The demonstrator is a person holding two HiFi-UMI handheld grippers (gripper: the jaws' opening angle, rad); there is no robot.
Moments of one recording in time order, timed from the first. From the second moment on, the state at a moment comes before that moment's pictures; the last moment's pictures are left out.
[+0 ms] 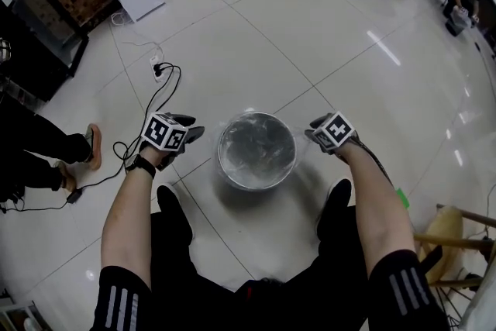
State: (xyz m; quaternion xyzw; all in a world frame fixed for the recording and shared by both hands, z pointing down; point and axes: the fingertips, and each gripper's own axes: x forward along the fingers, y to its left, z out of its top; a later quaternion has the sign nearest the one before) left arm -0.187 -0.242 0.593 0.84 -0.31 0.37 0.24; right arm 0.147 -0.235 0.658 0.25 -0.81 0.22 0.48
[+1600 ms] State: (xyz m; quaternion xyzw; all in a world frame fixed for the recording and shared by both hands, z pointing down) left arm -0.113 -0.101 0.641 0.83 -0.12 0.55 0.07; right arm 0.168 -0.158 0.580 0.17 -0.88 0.21 0.40
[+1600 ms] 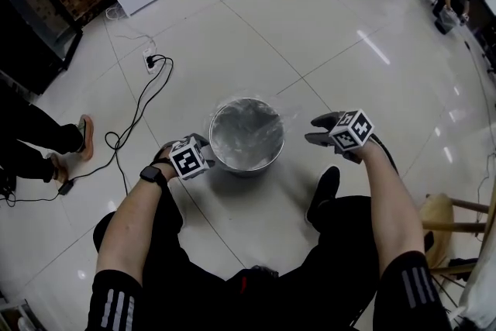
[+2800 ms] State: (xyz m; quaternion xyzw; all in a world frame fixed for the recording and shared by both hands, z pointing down) left arm -0.102 -0.069 0.670 0.81 -0.08 0.57 0.10; right arm 0.142 -0.120 0.660 0.13 -0.83 0.31 0.44
